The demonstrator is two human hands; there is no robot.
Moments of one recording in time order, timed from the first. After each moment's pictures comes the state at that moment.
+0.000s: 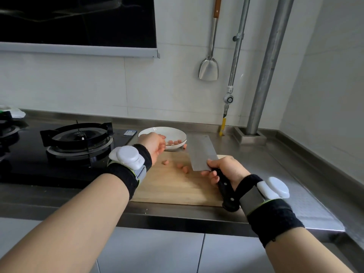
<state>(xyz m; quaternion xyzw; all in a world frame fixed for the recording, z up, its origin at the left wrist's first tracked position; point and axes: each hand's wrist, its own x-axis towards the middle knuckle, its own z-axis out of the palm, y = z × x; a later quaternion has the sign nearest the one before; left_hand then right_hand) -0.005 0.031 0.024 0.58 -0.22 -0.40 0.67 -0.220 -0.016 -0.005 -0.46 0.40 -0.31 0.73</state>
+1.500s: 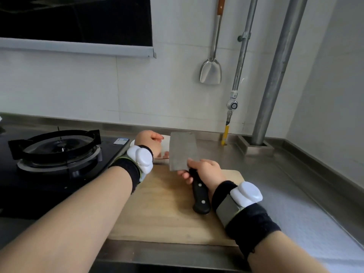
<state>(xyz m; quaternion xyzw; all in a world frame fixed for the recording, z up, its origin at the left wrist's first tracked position) 0.048 -0.060 0.001 0.71 -0.41 -0.09 0.56 -0.144 -0.050 -0.010 -0.51 0.36 -0.37 0.69</state>
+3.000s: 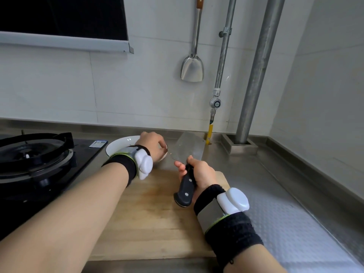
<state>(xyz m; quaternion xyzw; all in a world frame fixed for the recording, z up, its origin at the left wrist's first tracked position) 0.017 -0.097 0.013 0.75 -0.62 0.00 0.24 -0.159 -0.072 -0.009 -0.27 0.34 -0.44 0.79</state>
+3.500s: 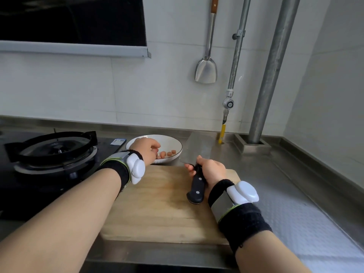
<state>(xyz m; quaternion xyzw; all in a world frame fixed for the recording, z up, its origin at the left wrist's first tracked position) 0.056 -0.044 -0.004 0.77 -0.53 -0.07 0.36 -0.151 -0.072 -0.017 -0.38 0.39 -0.44 0.72</state>
